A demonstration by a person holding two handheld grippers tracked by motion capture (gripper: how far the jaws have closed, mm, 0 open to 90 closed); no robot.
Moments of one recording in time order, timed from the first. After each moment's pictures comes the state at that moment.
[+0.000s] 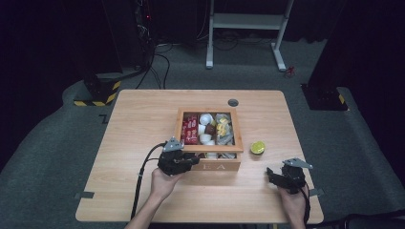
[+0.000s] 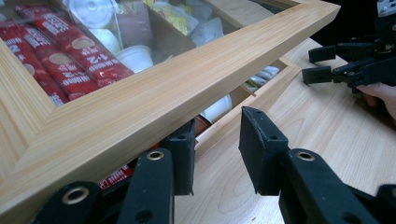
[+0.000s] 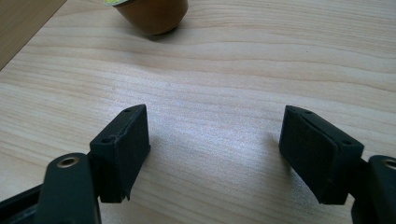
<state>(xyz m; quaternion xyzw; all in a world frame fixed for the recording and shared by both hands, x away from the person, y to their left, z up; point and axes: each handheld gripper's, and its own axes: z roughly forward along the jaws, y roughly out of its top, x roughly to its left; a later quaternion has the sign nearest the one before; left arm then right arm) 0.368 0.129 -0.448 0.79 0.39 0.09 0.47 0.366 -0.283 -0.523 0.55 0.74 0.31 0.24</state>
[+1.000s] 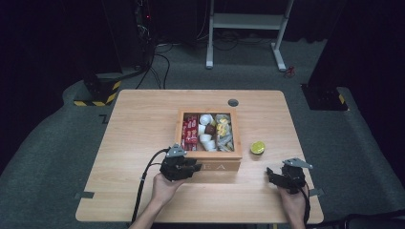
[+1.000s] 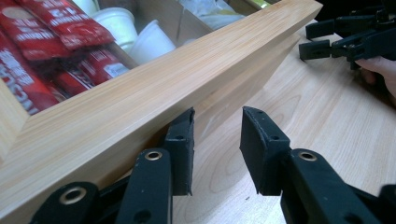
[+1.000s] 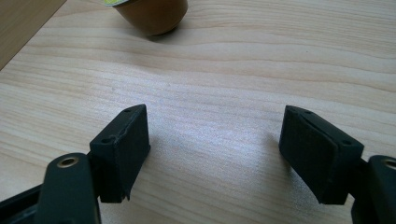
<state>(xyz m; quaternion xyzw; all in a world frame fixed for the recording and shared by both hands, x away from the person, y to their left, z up) 0.361 0.123 -0.467 0.80 0.39 0.07 0.45 0.366 -0.283 -0.523 0.55 0.74 0.31 0.24</state>
